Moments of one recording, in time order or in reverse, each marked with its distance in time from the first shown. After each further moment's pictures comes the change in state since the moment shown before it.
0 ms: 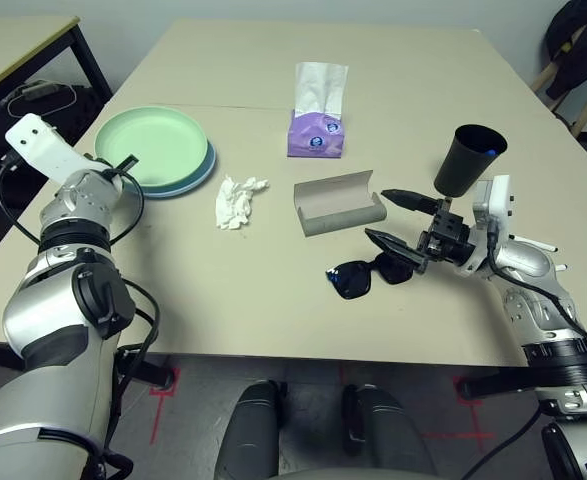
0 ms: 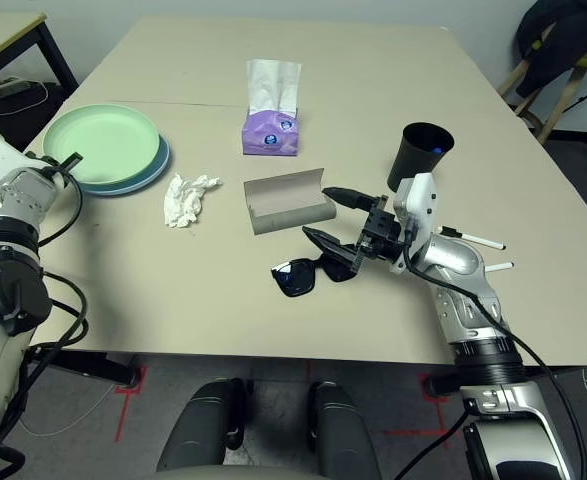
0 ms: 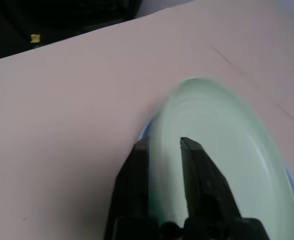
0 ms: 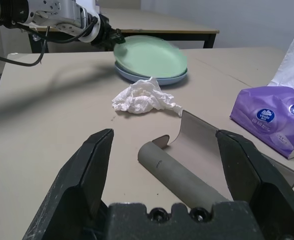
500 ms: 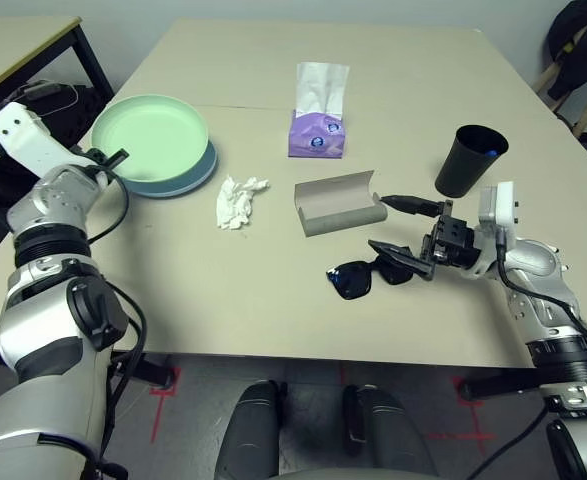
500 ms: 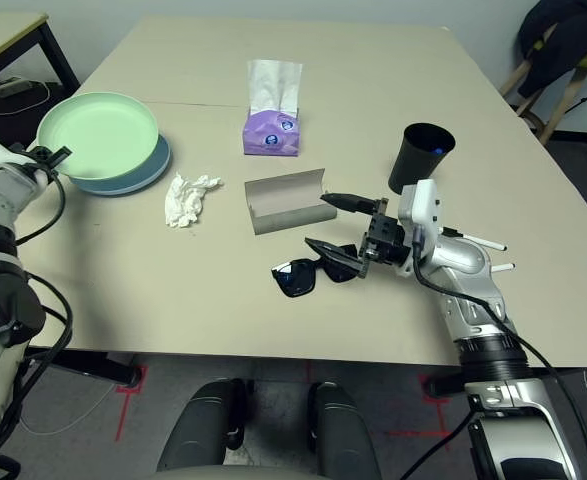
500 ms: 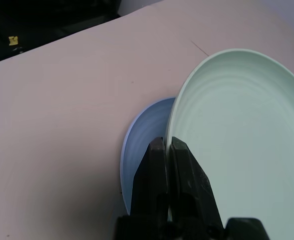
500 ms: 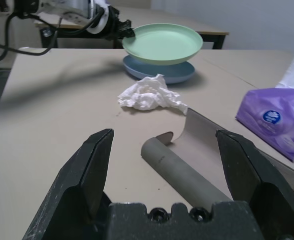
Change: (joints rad) left arm 0.037 0.022 0.021 -0.106 -0.006 0.104 -0.036; right arm -0.020 -0.003 0.000 0.062 -0.002 -0.048 0.064
